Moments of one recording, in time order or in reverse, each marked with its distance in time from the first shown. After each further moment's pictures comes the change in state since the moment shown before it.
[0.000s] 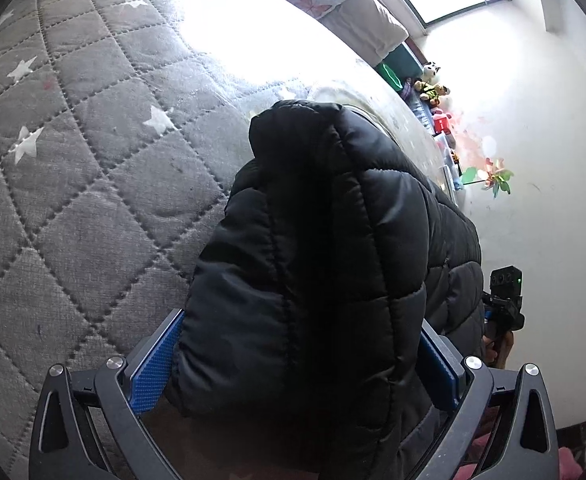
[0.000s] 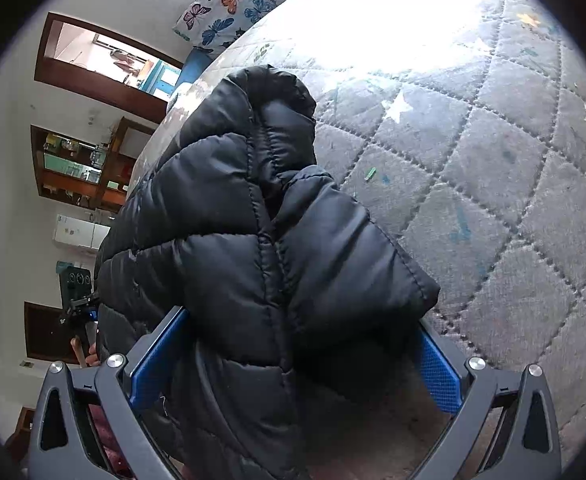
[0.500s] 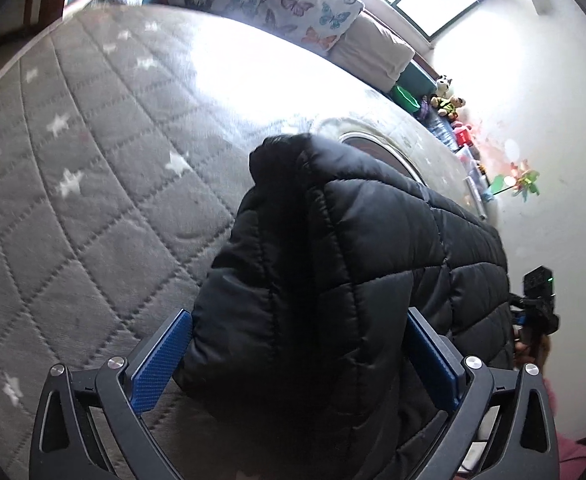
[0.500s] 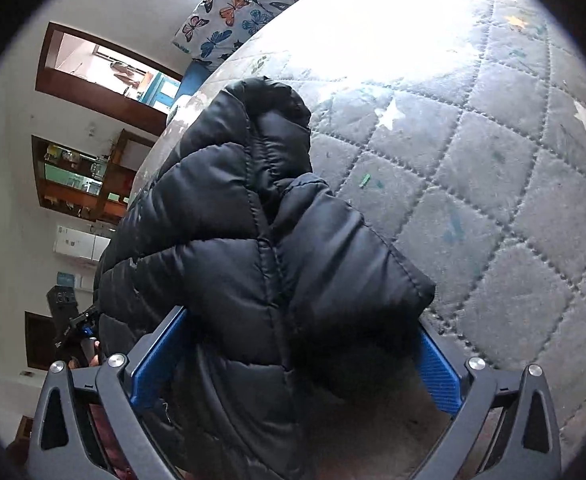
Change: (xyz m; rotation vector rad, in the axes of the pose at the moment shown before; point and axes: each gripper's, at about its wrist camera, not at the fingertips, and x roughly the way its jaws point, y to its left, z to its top) left arm -0.021 -0.033 -0.029 0.075 -0.138 0.146; right arm -0.005 -0.007 -0.007 0.015 -0.039 0.011
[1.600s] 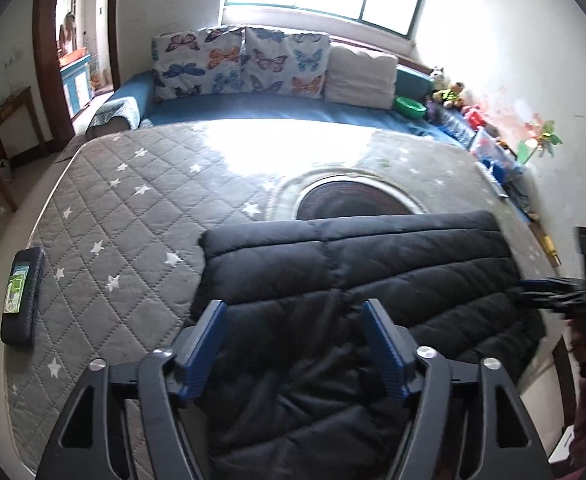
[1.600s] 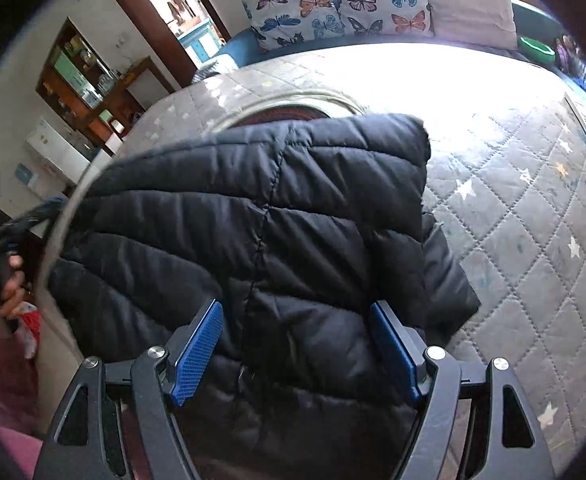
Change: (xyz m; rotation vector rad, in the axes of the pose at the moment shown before) left arm -0.074 -0.157 -0.025 0.292 -0.191 0.294; right arm -0.009 0.095 -0.027 -0.412 -0.035 -0.195
